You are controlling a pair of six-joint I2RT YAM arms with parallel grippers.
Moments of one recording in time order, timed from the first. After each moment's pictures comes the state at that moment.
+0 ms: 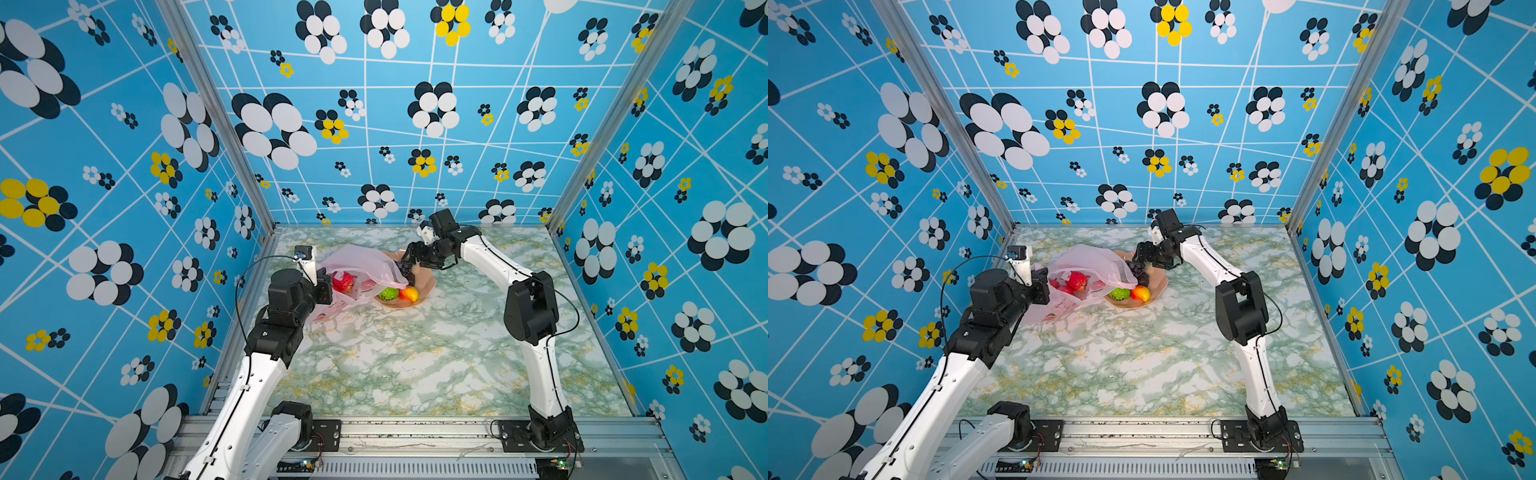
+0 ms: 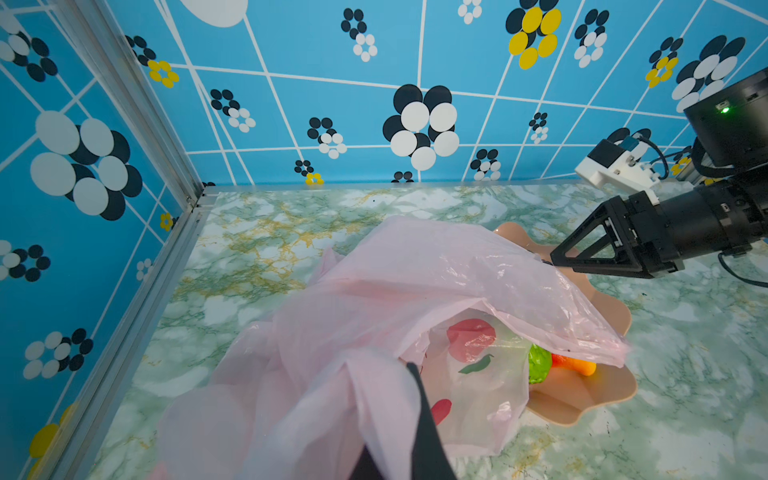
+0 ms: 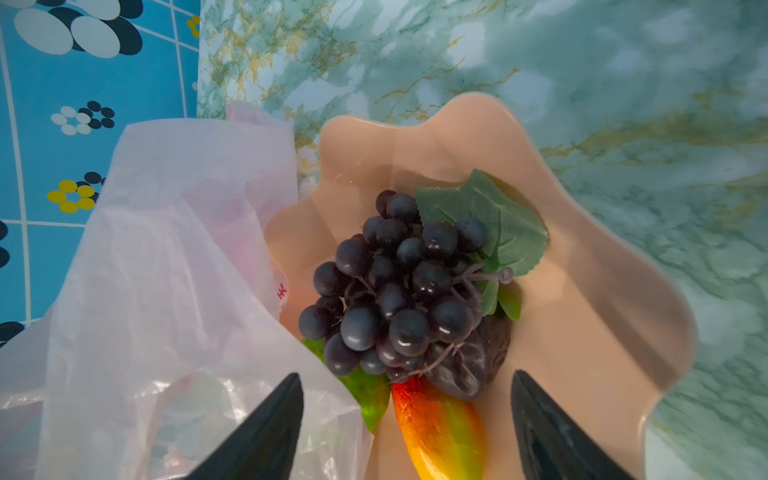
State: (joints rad) left arm -0.15 0.87 0.80 -0.25 0.02 -0.09; right arm 0.46 2.26 2.03 -0.75 -0.44 0.44
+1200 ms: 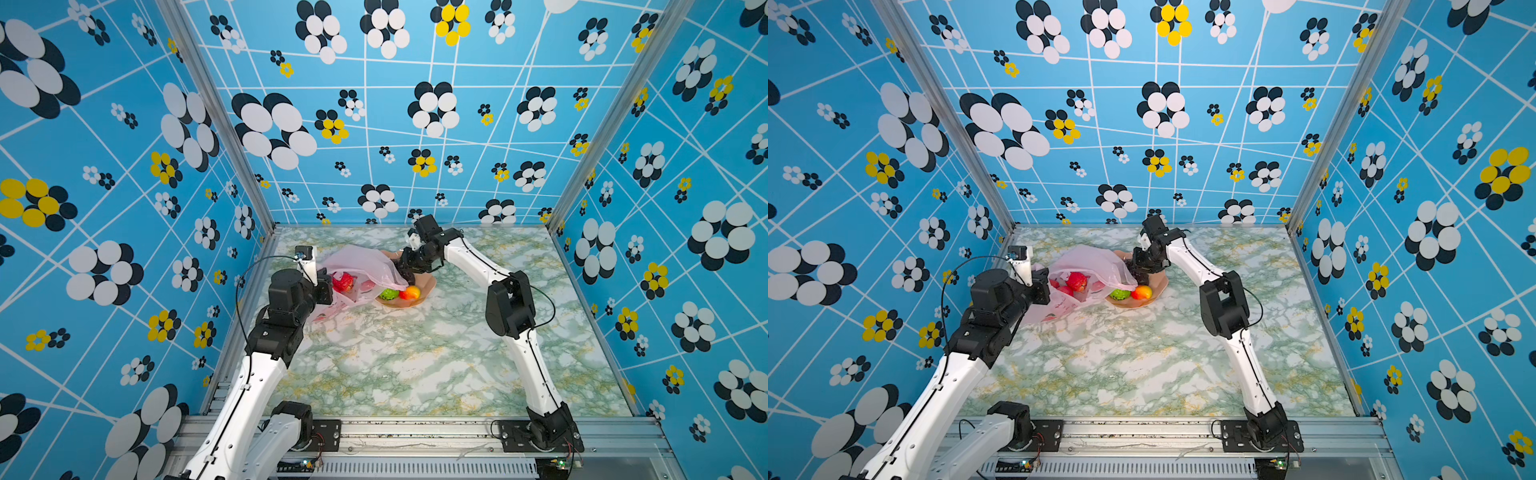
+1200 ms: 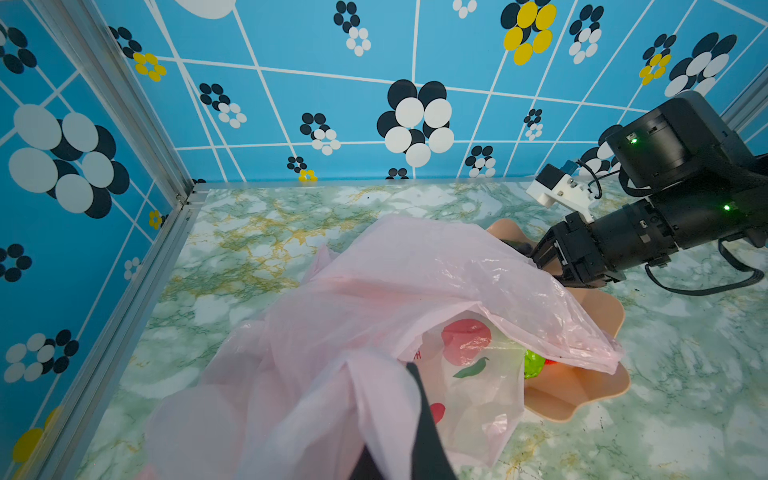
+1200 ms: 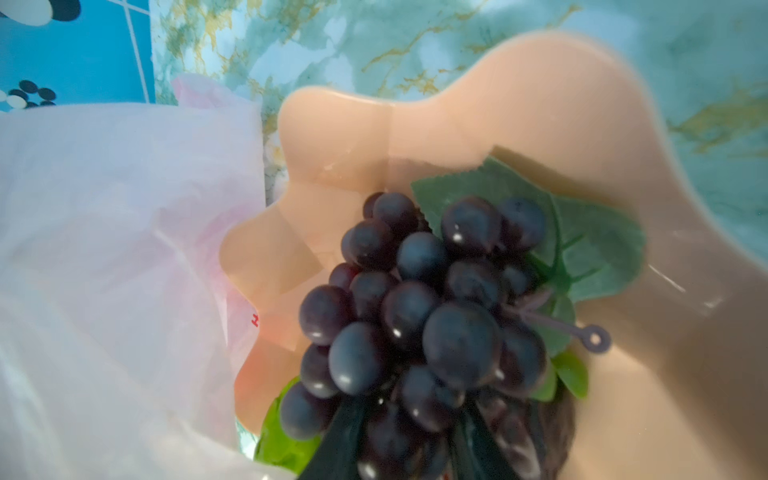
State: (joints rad) left arm -0.15 0.88 0.80 -0.25 0.05 -0.09; right arm 0.51 2.40 2.15 -0.79 -0.40 0.46
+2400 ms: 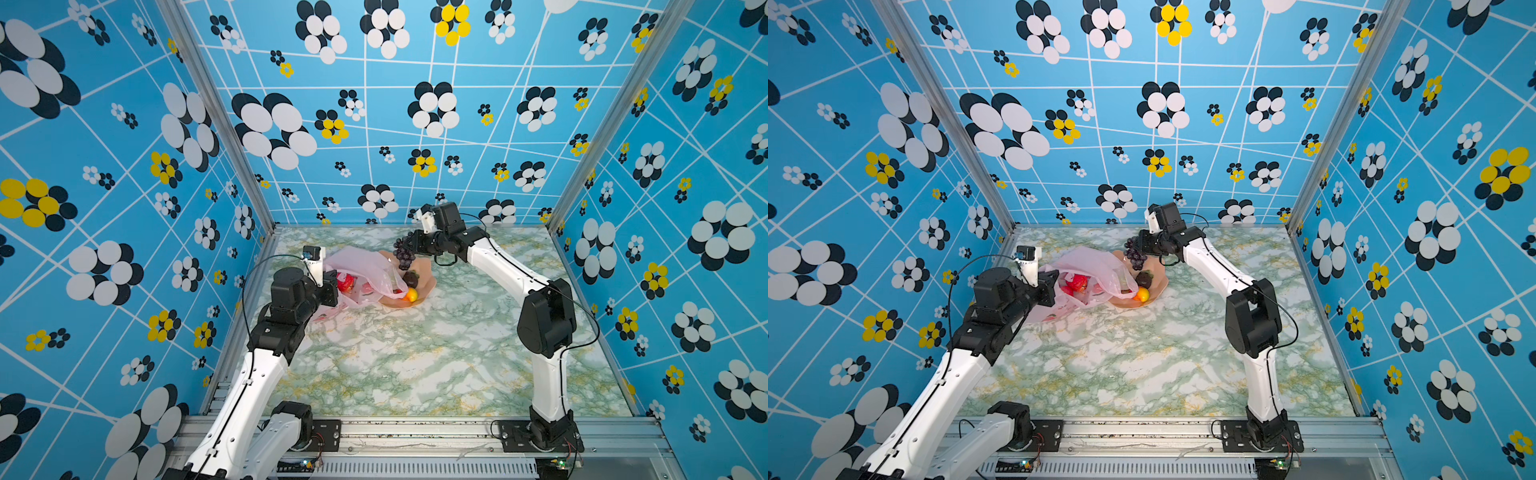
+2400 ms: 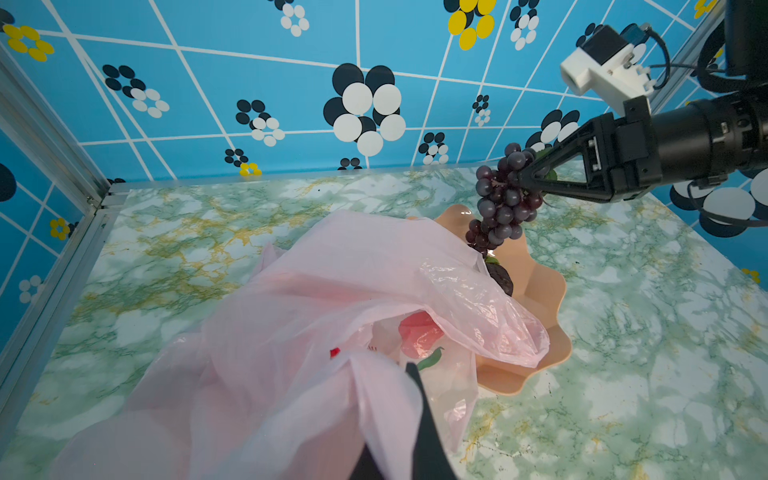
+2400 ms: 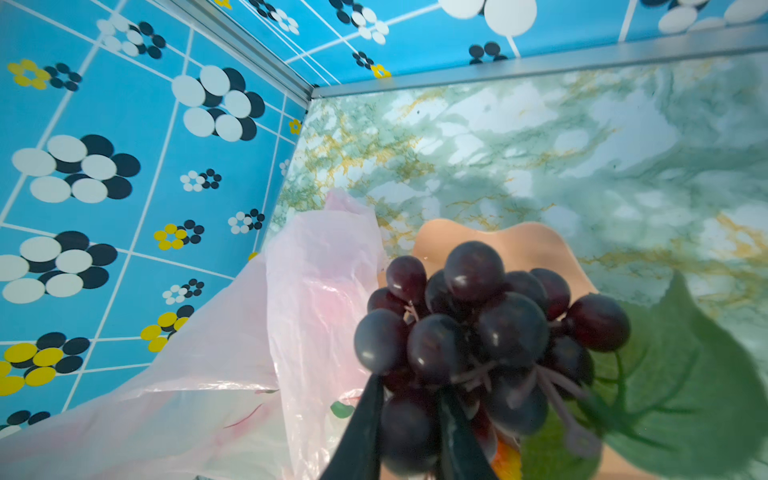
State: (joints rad) left arm -0.15 0.91 0.80 -0.24 0.20 -0.10; right arm 0.50 2.06 1.93 -0.52 -0.33 0.46
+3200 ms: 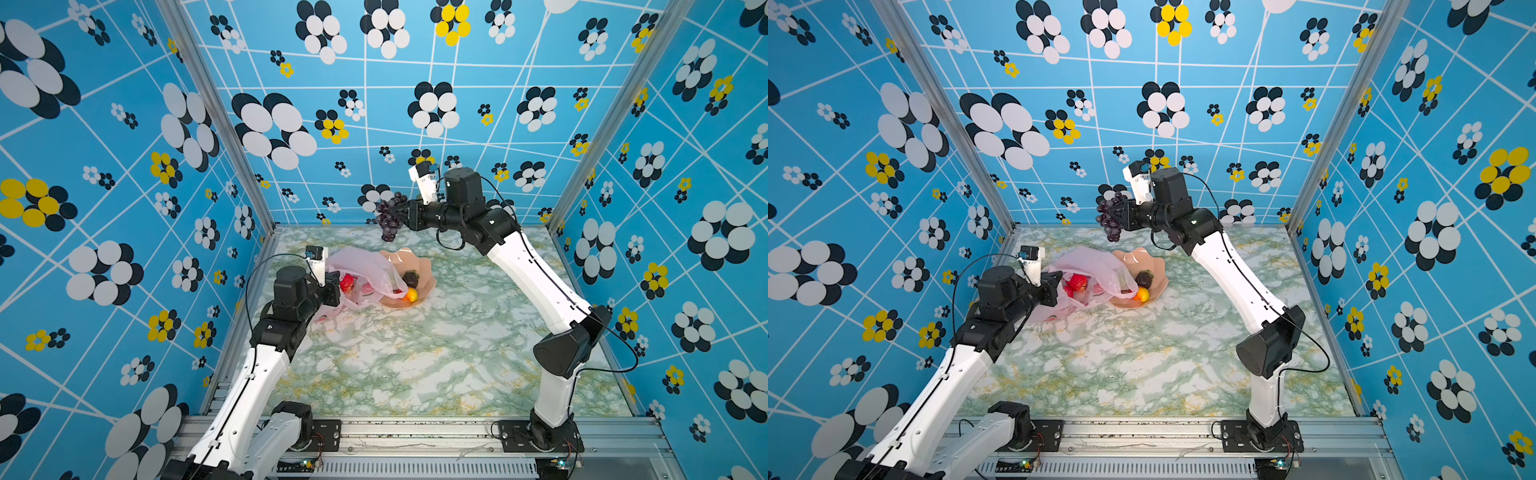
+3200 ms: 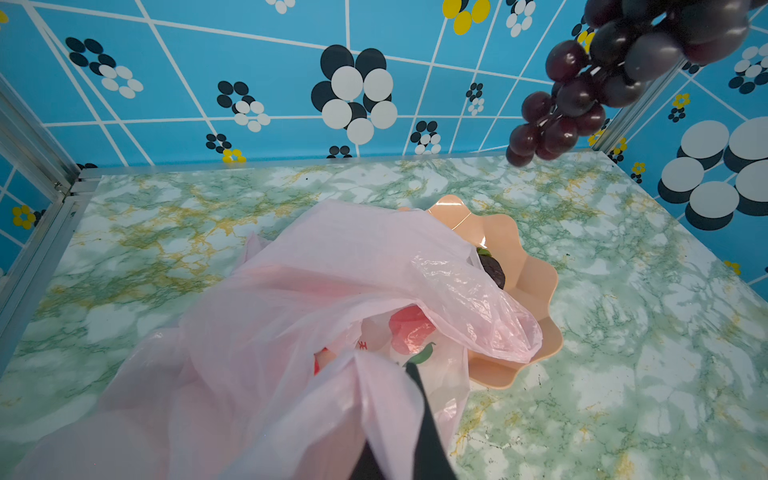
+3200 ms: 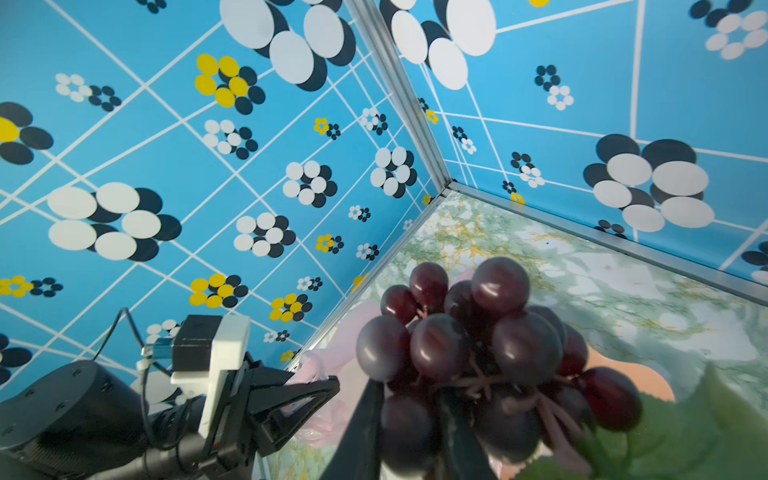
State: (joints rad) left arm -0.15 0.94 0.80 -0.24 0.23 -0.11; right arm 0.64 1.90 2.17 -0.61 -0.38 0.32
